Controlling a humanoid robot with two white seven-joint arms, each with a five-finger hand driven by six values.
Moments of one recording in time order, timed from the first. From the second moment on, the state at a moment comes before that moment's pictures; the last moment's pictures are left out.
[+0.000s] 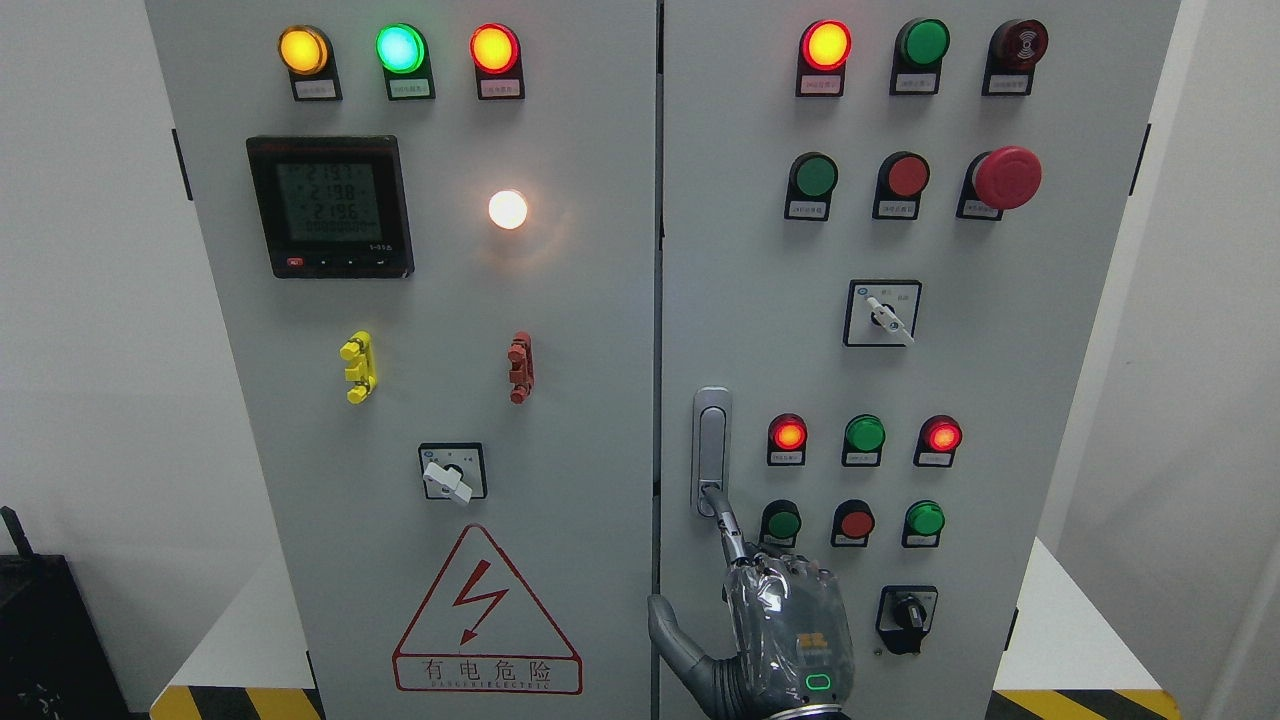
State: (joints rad) left arm 0.04 -0.10 -0.16 -0.05 0.12 -0.03 -0.03; right arm -0.28 0.13 0.34 -1.73 1.32 0.20 -0.12
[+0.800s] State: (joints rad) left arm 0.04 -0.10 -0.16 -0.05 0.12 -0.03 -0.03; right arm -0.26 0.13 0.34 -1.73 1.32 0.20 -0.12
